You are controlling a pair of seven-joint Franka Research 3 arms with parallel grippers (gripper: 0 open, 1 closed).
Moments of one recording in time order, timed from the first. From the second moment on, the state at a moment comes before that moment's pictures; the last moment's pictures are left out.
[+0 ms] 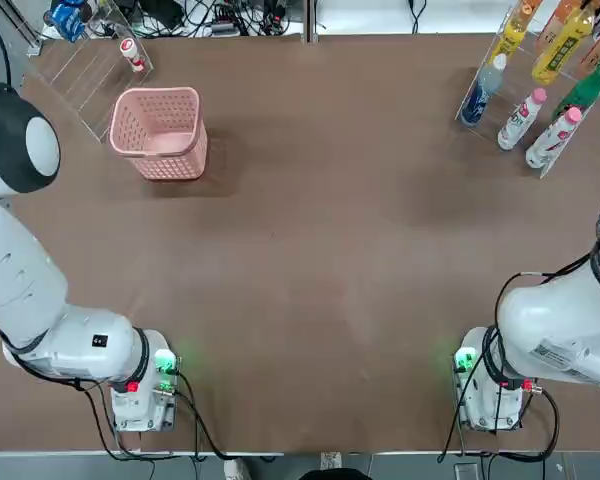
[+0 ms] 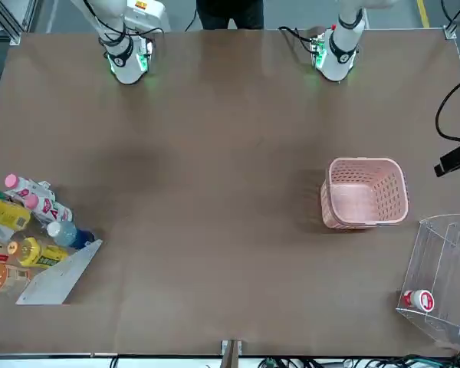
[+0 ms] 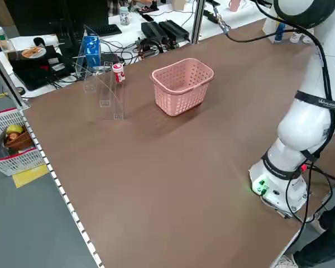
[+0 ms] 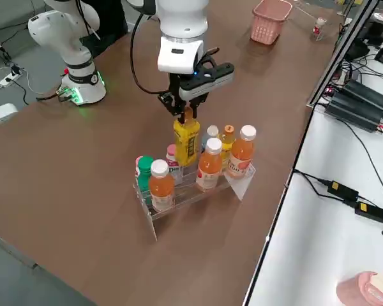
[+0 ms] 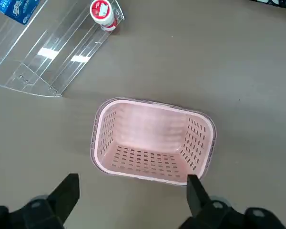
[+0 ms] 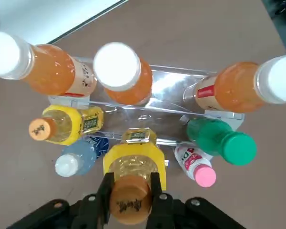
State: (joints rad) left arm -0.09 0.31 0.20 -1.11 -0.10 1.40 -0.08; right arm -0.35 0.36 0.01 -1.27 0.02 1.71 0.15
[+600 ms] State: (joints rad) left arm -0.09 0.31 0.20 -1.11 -0.10 1.40 -0.08; right arm -0.36 0.38 0.00 -1.27 0.02 1.75 0.15
